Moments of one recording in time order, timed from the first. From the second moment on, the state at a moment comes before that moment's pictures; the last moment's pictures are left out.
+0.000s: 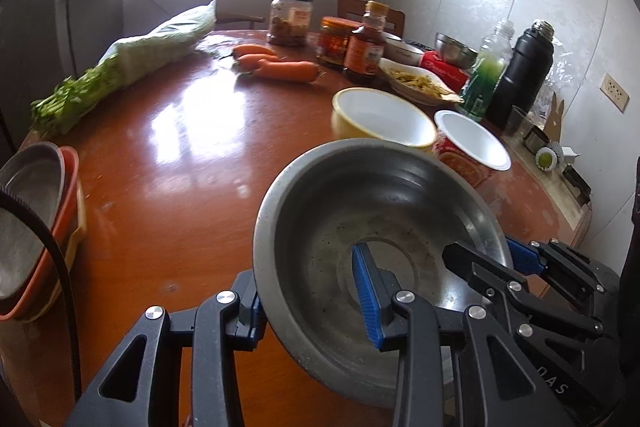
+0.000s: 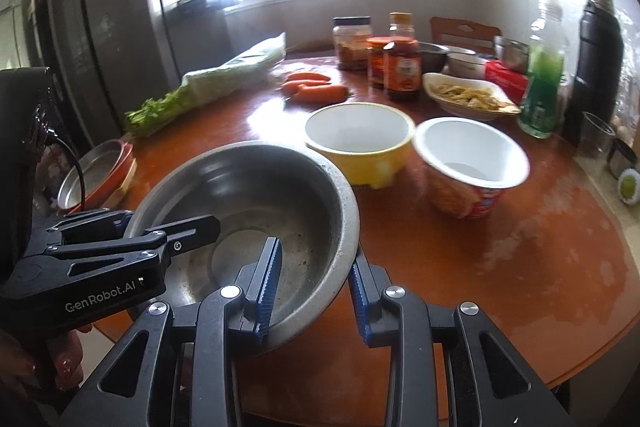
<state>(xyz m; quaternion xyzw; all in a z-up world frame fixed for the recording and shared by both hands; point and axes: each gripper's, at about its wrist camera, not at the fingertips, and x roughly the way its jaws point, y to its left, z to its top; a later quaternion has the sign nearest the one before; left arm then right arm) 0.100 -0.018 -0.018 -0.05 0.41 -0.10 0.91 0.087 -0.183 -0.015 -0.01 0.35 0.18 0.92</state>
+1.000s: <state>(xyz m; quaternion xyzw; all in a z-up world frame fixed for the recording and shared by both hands) 0.101 -0.011 -0.036 -0.05 0.42 -0.09 0.90 0.095 -0.166 -0.033 -0.02 0.37 0.18 0.91</state>
